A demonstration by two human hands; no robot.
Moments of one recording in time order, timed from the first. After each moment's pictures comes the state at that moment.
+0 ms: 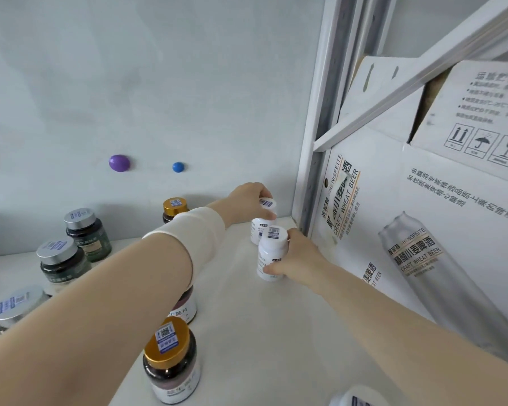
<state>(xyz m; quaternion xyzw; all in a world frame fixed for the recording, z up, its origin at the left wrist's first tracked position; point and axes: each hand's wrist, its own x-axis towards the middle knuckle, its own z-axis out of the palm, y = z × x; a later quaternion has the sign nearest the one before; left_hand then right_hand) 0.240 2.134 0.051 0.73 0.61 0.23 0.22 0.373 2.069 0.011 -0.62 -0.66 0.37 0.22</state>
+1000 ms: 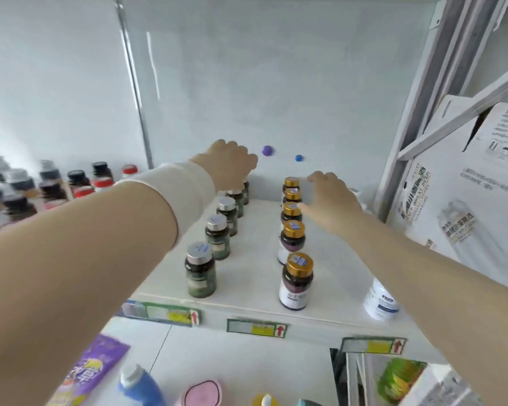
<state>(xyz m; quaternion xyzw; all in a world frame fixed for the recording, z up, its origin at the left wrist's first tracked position) 0.122 1.841 0.144 0.65 0.71 -0.08 -0.25 0.302 1.889 0.103 -0.49 -0.85 0.01 0.20</state>
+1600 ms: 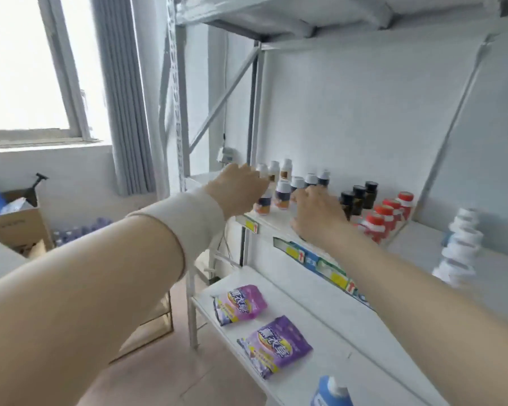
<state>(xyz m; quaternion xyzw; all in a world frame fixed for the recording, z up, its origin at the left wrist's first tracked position) -0.195 1.403 0.115 0.40 0.86 -0.22 -0.25 -0.114 1.539 0.087 -0.13 -0.98 -0.07 0.15</state>
